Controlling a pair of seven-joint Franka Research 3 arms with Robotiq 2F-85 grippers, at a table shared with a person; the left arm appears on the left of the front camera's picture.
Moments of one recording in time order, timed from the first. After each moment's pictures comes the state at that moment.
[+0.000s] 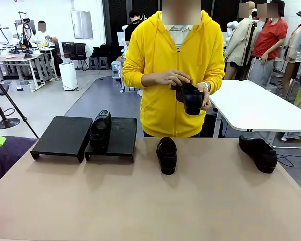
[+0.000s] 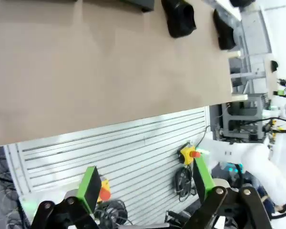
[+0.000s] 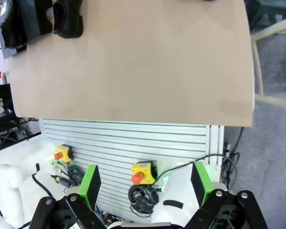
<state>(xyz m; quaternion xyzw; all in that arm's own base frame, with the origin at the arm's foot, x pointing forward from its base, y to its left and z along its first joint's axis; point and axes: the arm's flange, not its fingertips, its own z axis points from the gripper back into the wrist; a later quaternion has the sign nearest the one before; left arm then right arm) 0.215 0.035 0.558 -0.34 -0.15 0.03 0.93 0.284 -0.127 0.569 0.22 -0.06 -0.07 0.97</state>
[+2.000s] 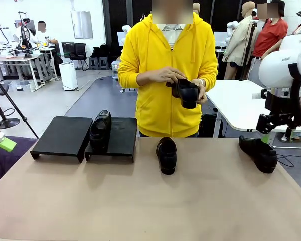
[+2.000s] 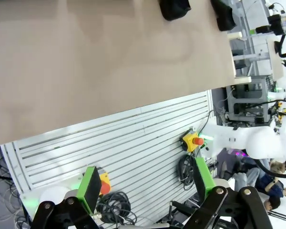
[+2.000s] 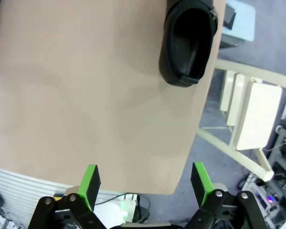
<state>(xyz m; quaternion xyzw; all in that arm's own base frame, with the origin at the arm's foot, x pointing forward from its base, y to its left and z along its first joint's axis) 0.215 0.008 0.561 -0.33 -0.12 -0.01 0.94 0.516 -0.041 0.485 -0.04 0.01 0.07 1.00</state>
